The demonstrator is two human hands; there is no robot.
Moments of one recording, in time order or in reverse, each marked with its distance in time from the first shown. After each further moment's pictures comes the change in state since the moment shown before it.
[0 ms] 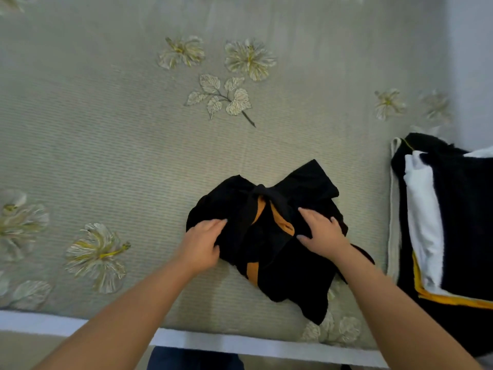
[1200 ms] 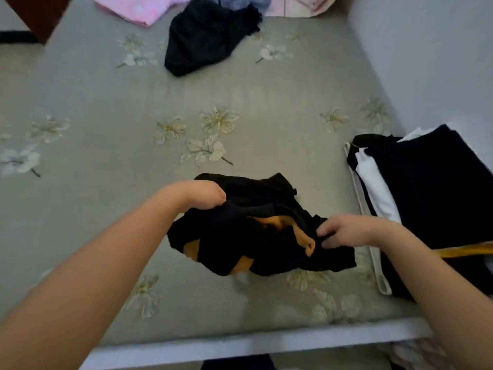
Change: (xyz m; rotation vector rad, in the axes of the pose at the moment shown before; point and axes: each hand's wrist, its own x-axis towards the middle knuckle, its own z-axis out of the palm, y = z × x) left_hand -0.005 0.146 -0.218 0.111 -0.365 -0.101; right_hand -0.140 0.023 -0.128 0.430 -0.346 -0.151
